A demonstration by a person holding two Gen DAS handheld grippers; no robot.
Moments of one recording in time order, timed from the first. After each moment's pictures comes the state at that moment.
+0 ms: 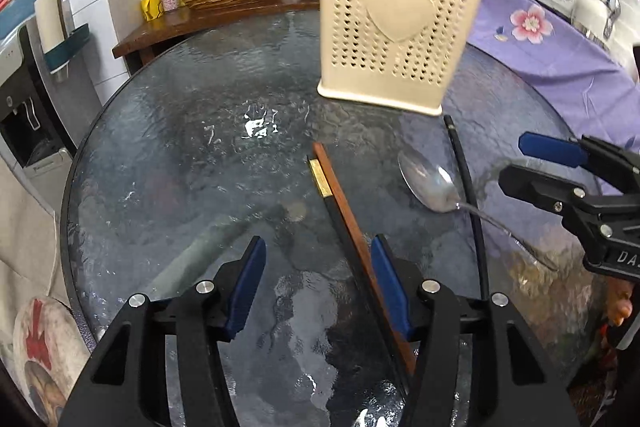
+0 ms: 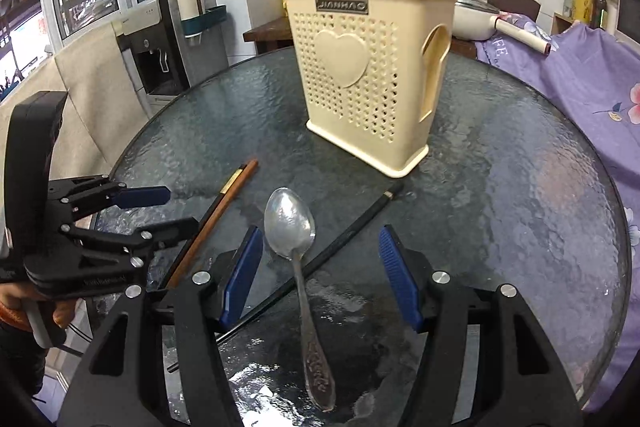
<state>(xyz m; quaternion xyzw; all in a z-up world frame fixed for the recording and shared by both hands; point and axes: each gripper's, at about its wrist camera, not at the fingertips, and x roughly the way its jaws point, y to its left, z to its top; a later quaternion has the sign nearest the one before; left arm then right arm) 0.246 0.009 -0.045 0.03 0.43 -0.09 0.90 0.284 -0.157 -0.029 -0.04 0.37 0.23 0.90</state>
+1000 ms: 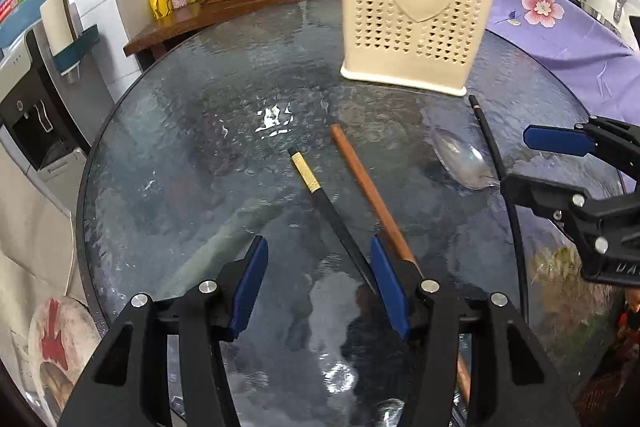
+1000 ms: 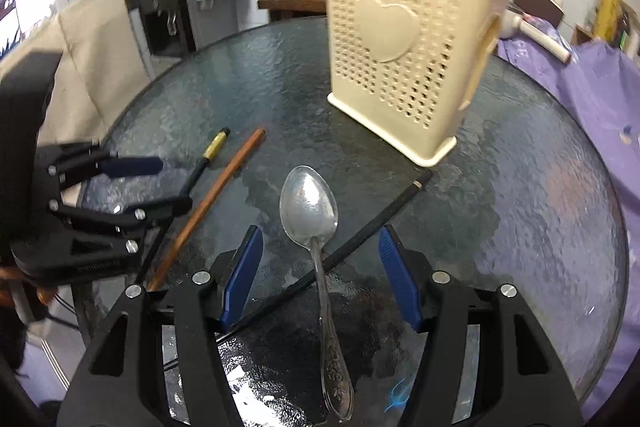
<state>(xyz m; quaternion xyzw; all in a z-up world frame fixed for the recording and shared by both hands) 0.246 0.024 -0.052 0.05 0.45 -0.07 0.89 0.291 -0.118 -0.039 -0.10 0.40 0.23 0.88</state>
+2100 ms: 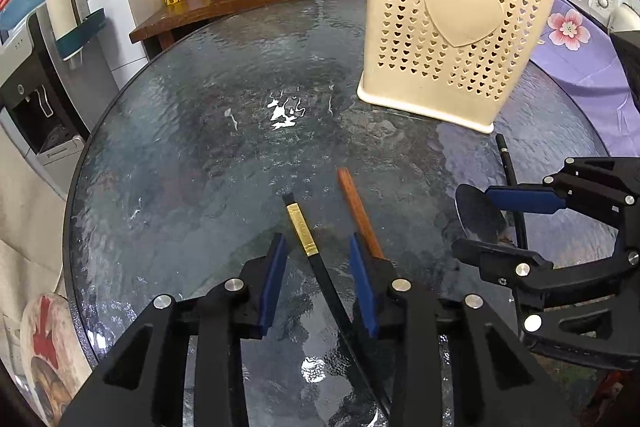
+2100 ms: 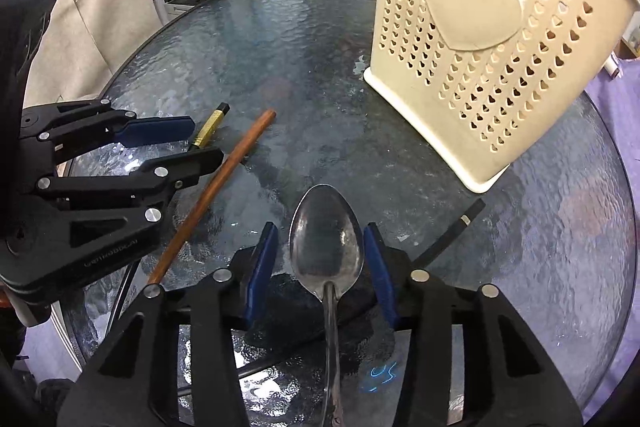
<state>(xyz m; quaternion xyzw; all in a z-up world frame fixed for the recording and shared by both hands) 0.290 0.019 -0.052 0.02 0.46 -0.04 0.89 0.341 -0.078 -0.062 -0.15 0.47 0.27 0.83</state>
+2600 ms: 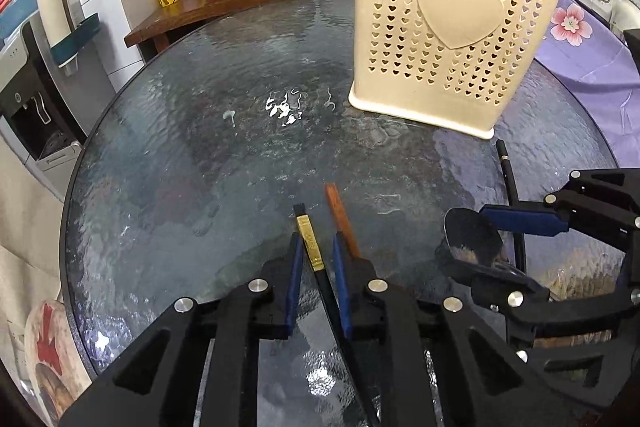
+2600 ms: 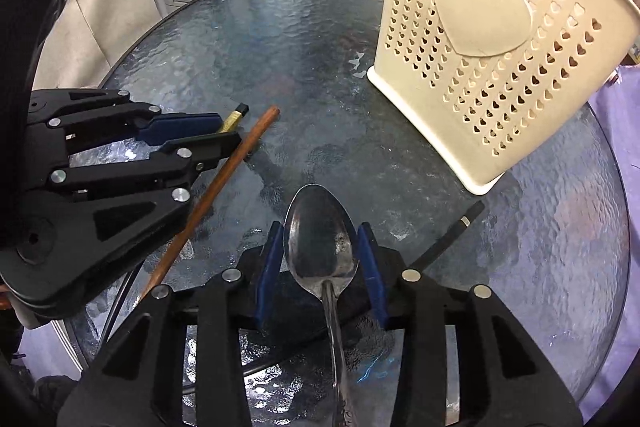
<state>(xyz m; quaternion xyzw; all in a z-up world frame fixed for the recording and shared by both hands) 0.295 0.006 -0.051 0.03 0.46 -0.04 0.89 0.340 -0.068 -0.060 -0.17 0.48 0.26 0.82</state>
